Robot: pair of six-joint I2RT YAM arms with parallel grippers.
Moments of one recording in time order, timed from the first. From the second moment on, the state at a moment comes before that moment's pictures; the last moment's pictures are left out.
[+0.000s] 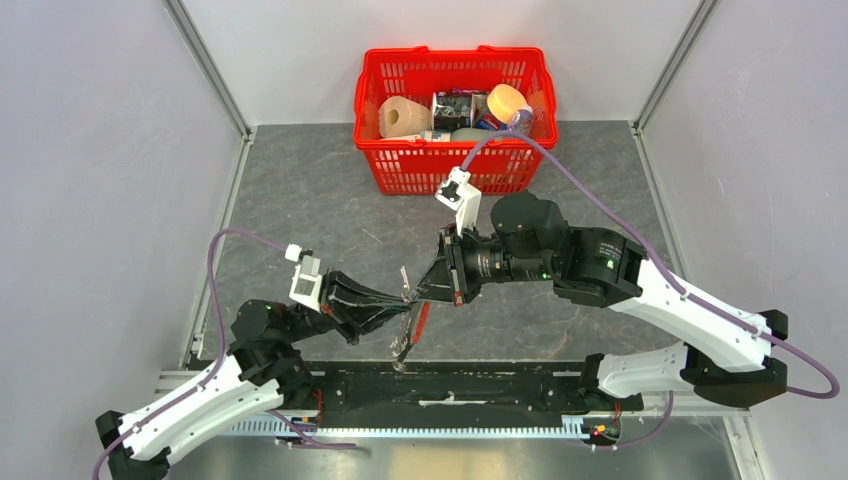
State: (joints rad) left arm -0.92 0.40 0.38 0.48 0.43 -0.51; right arm 1.17 1.23 1.58 -0.74 -0.21 0.72
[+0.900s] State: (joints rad) left arm -0.92 0.35 0.40 0.47 0.45 -0.51; right arm 1.17 1.15 1.50 -0.69 -0.25 0.72
